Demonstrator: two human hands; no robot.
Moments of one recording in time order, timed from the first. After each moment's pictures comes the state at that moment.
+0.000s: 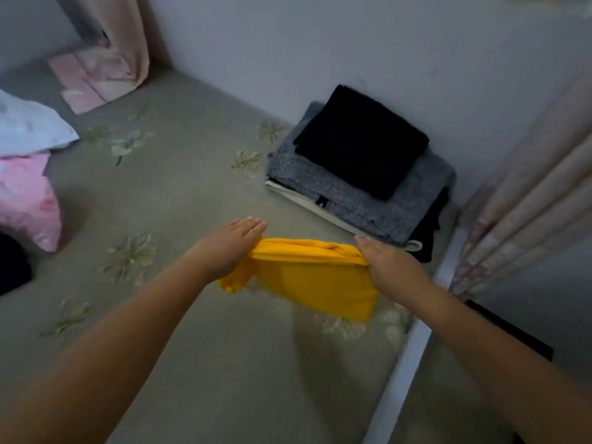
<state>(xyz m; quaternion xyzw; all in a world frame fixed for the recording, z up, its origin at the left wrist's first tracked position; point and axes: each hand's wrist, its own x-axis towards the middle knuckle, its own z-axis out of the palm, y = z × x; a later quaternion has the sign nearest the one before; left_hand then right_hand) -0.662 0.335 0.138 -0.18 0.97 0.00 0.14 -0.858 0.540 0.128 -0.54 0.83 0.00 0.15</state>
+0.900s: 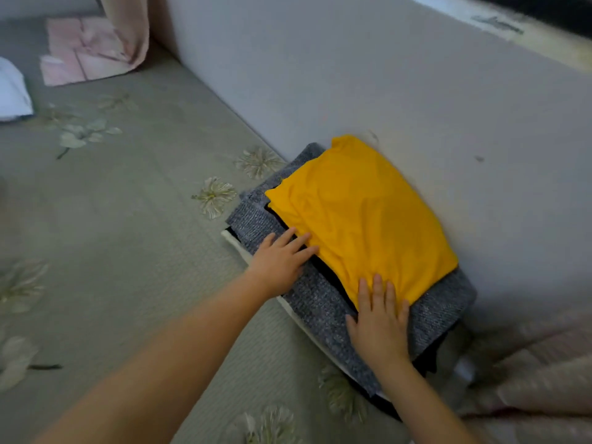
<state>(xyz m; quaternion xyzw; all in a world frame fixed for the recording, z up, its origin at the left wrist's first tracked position) -0.950 0.259 0.028 -0.27 0.95 0.10 0.09 -1.072 0.433 0.008 -0.48 0.87 0.08 0.08</state>
